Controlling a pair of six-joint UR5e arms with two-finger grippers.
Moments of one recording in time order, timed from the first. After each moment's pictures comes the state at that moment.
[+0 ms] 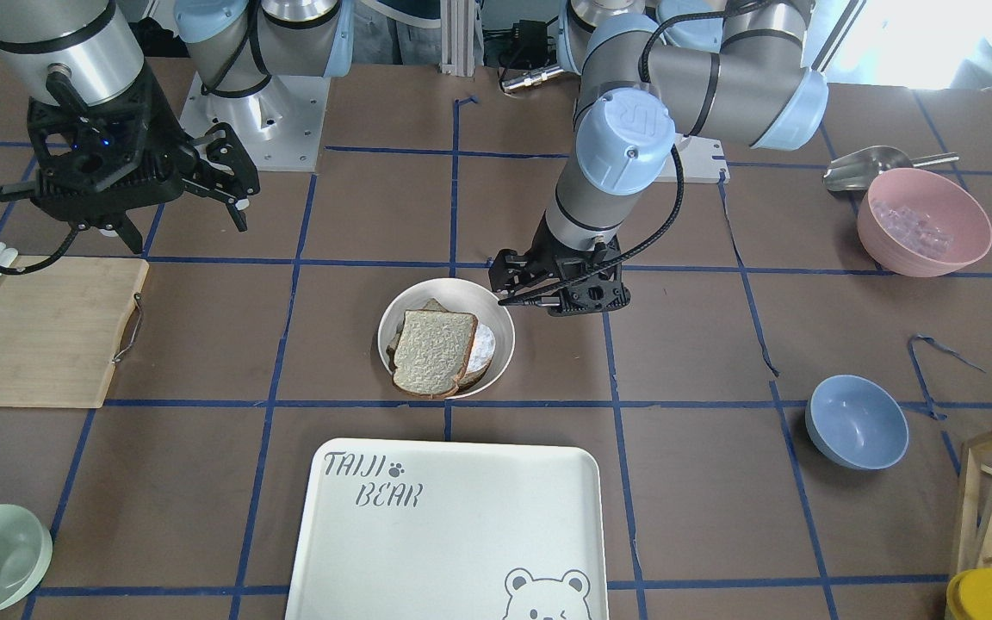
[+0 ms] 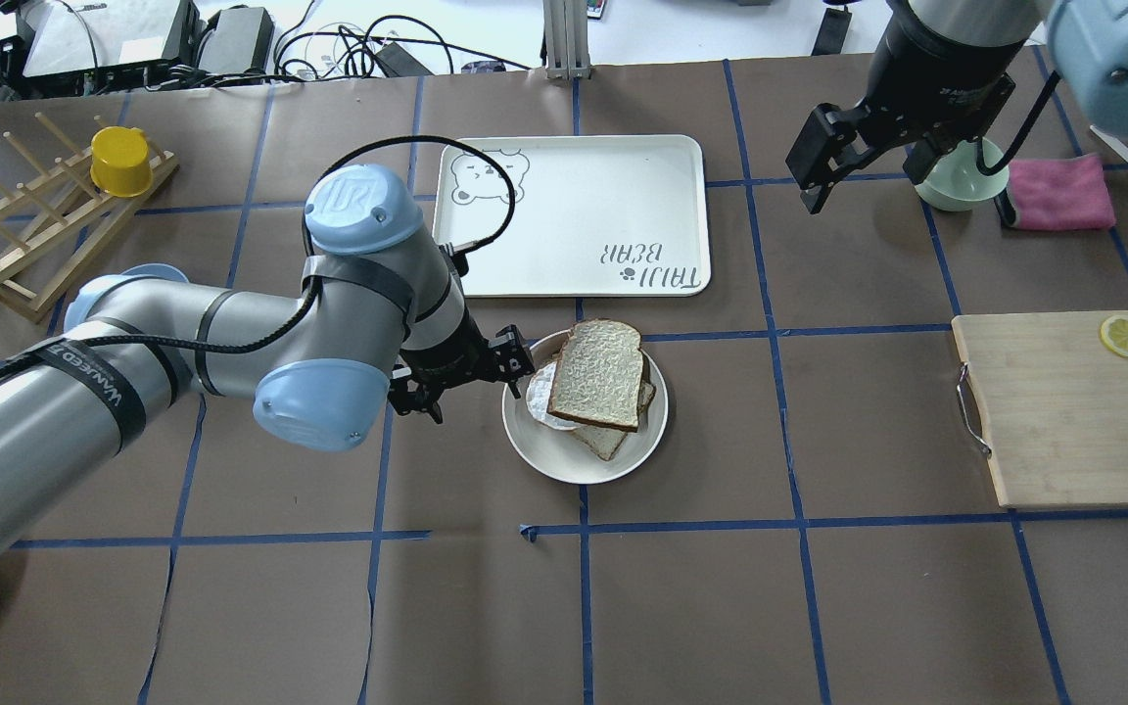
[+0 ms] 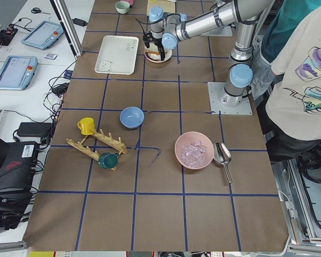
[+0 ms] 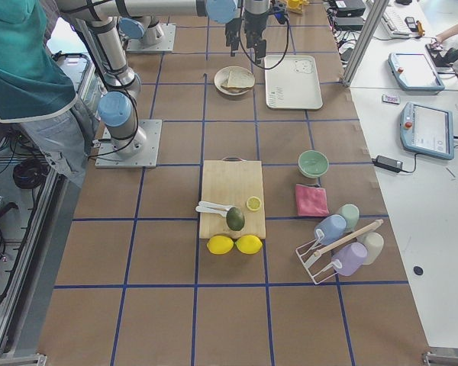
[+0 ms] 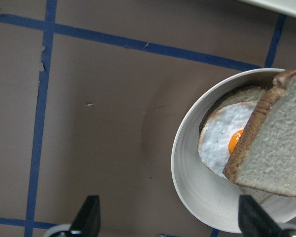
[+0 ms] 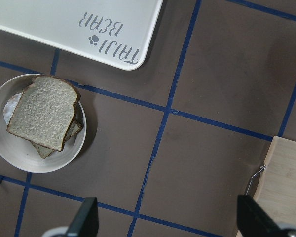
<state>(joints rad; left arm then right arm) -1.79 -1.77 -2.01 -1.03 1.44 -0.49 1.56 -1.54 1.52 -1.57 -1.54 -0.29</state>
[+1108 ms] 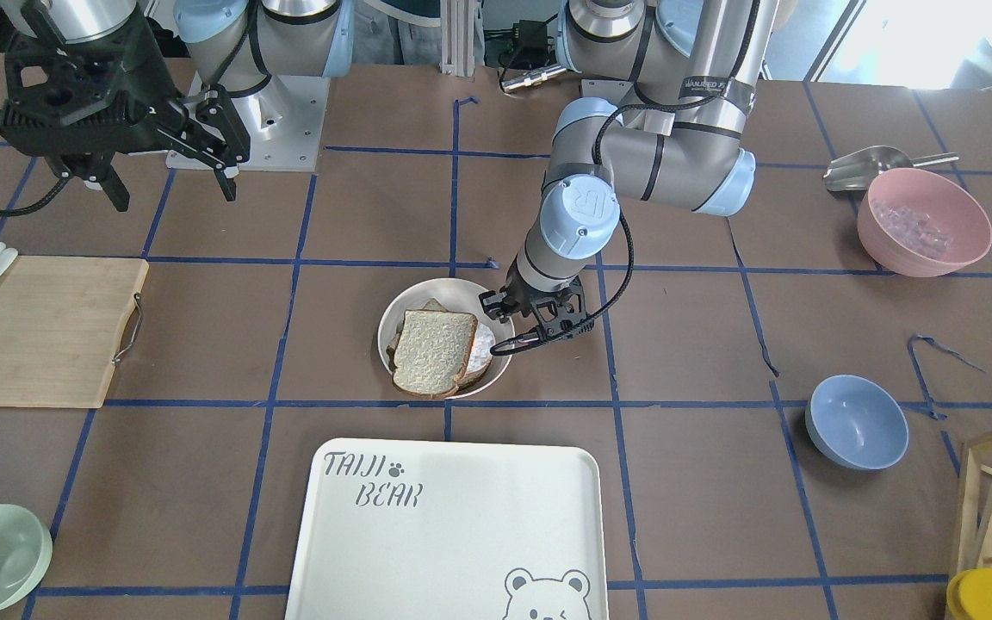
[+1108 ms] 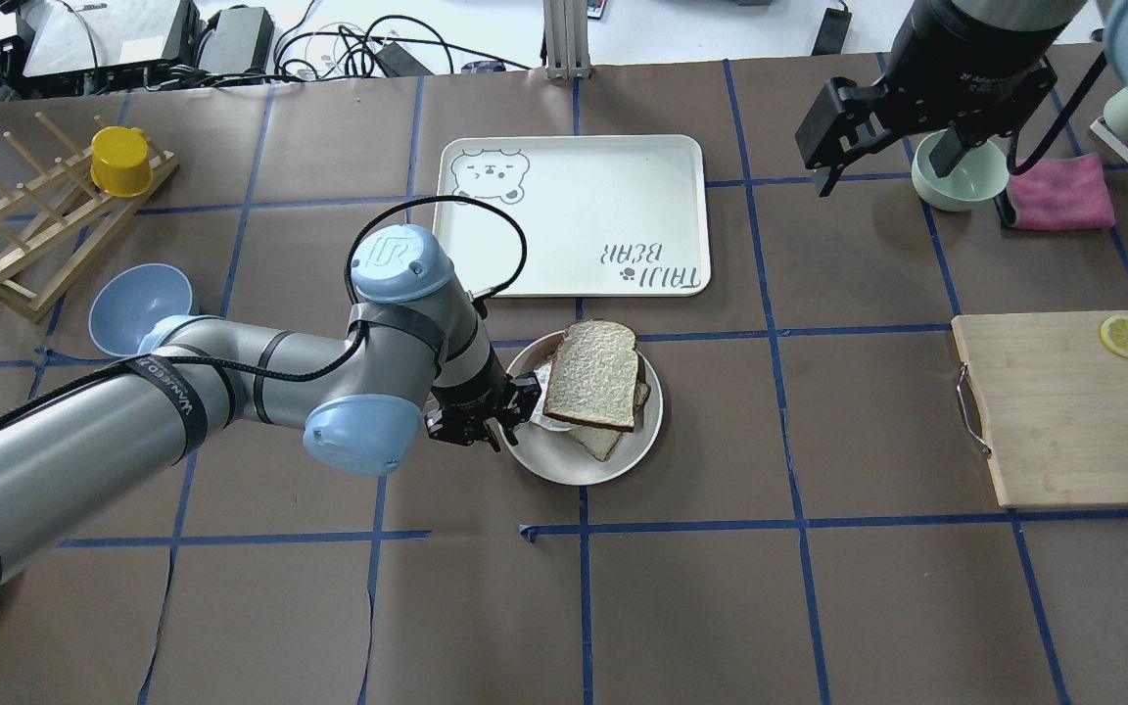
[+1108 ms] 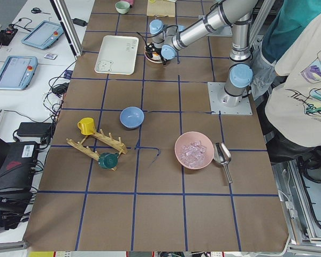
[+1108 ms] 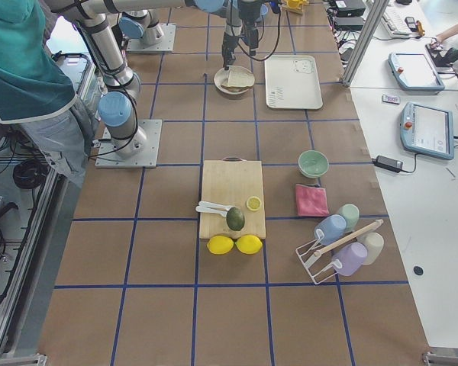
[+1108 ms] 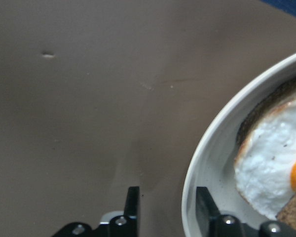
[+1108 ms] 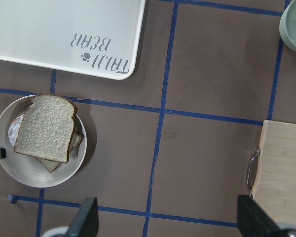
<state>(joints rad) -1.80 -1.88 -2.04 -0.93 1.39 -0.56 1.57 -1.60 1.51 -1.57 -1.55 -0.13</state>
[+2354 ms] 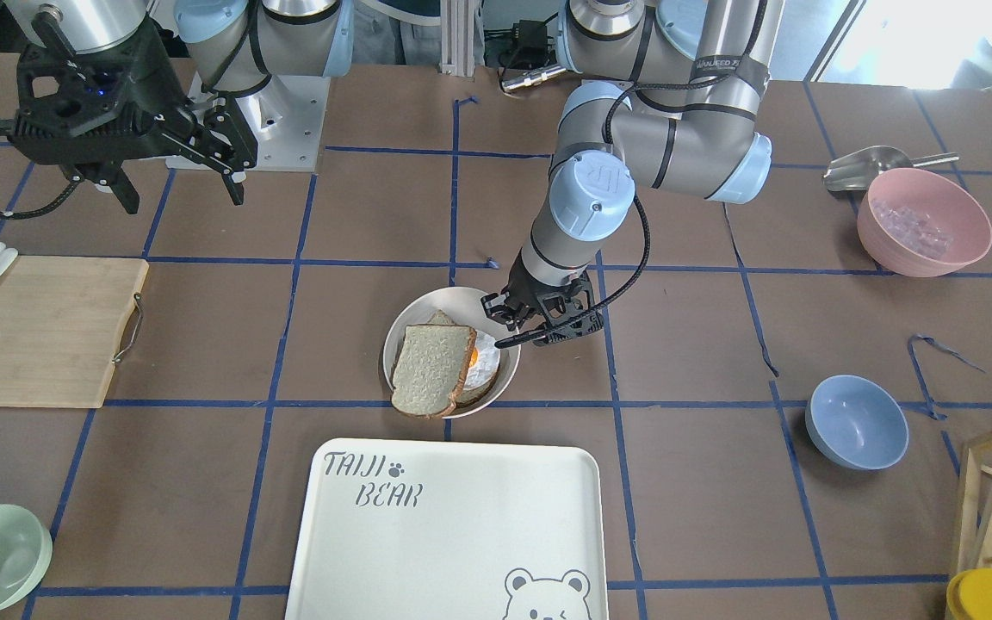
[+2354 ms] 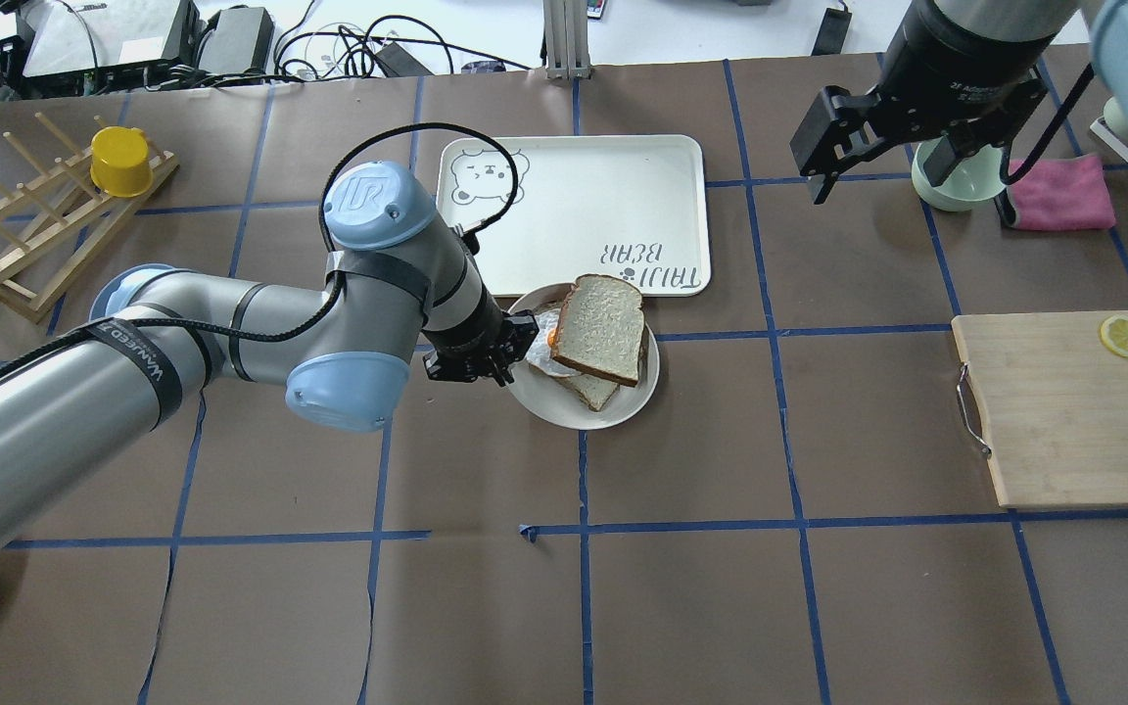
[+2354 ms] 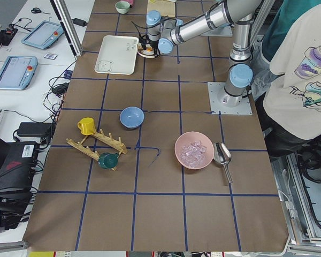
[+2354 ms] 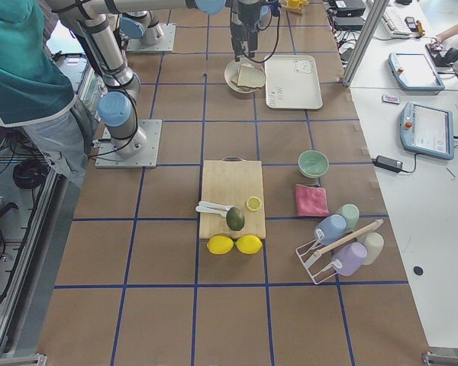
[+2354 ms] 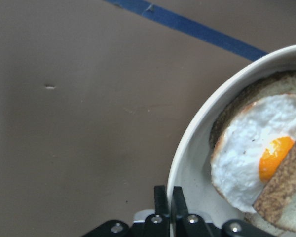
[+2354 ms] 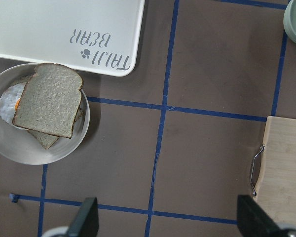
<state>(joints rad) -1.78 -1.84 -1.94 -0.91 1.39 -0.56 1.57 -1.59 1.52 -1.56 -1.55 -0.13</state>
